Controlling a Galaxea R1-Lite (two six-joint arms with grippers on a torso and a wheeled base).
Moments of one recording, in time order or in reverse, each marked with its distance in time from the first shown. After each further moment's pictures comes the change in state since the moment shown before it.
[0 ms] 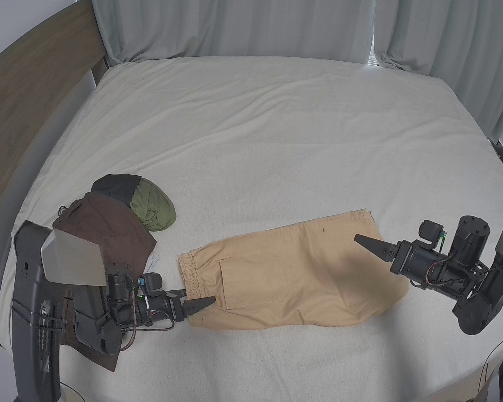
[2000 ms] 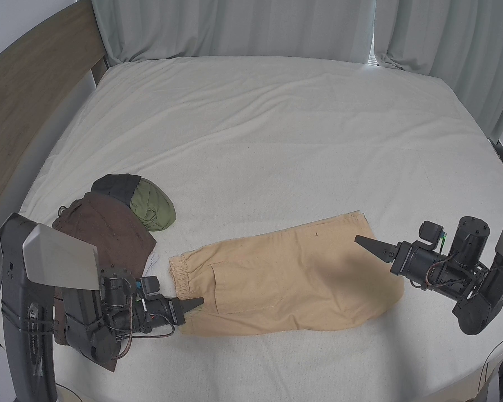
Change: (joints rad) left arm -0.063 -0.119 0.140 0.002 0.127 -0.148; right arm -0.003 0.004 0.004 -0.001 0.000 0.000
